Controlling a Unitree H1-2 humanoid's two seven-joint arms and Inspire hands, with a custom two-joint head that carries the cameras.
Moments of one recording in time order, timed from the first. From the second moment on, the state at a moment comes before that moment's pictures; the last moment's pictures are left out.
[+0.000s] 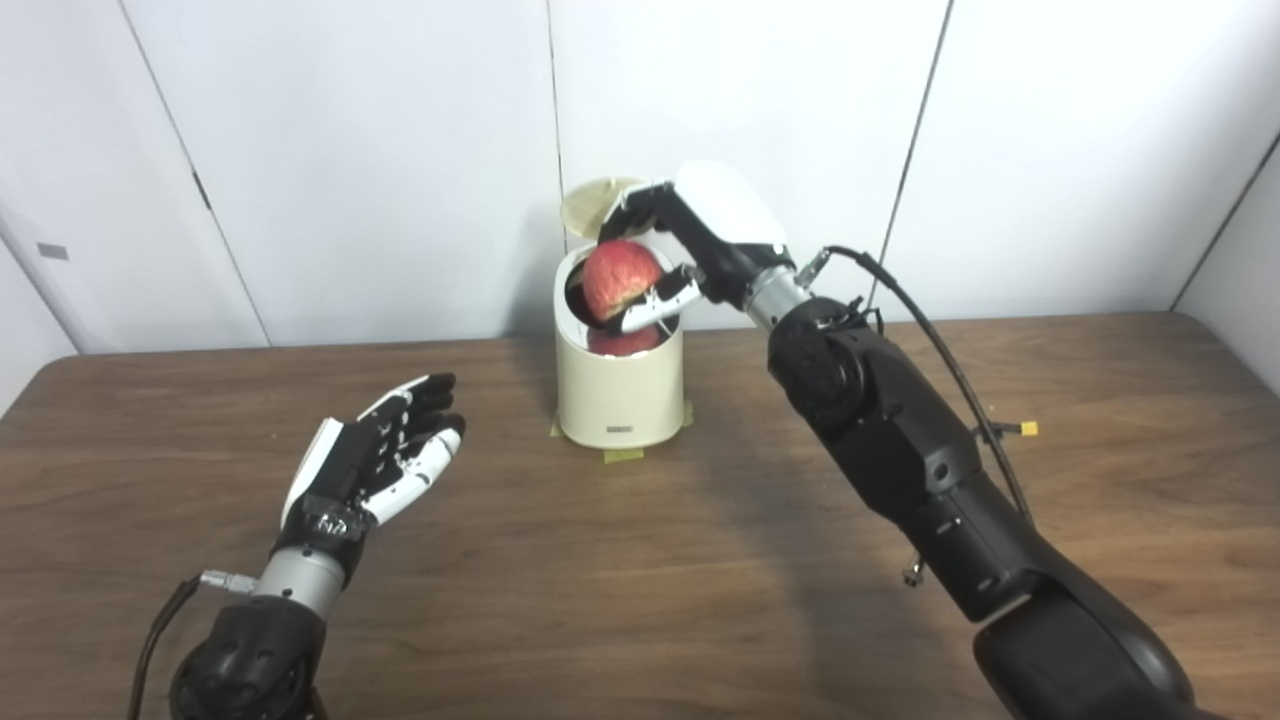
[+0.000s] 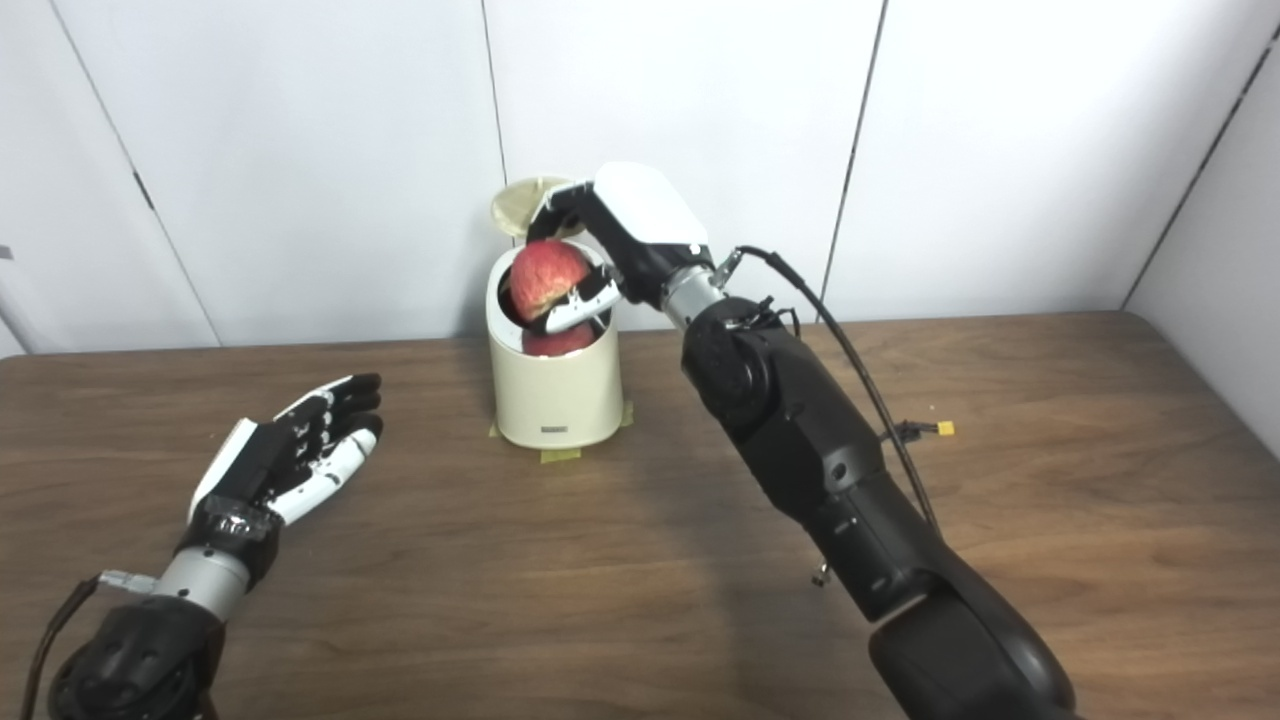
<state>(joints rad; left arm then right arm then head) -0.22 -0.05 0.29 -0.39 0.51 0.48 -0.59 -0.84 -0.19 0.35 0.40 -0.71 0.01 0.03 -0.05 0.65</state>
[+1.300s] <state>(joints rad) -0.22 -0.04 0.23 -0.39 0.48 0.48 -0.55 -0.77 -0.17 0.20 0.33 -0.57 0.00 -0.06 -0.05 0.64</state>
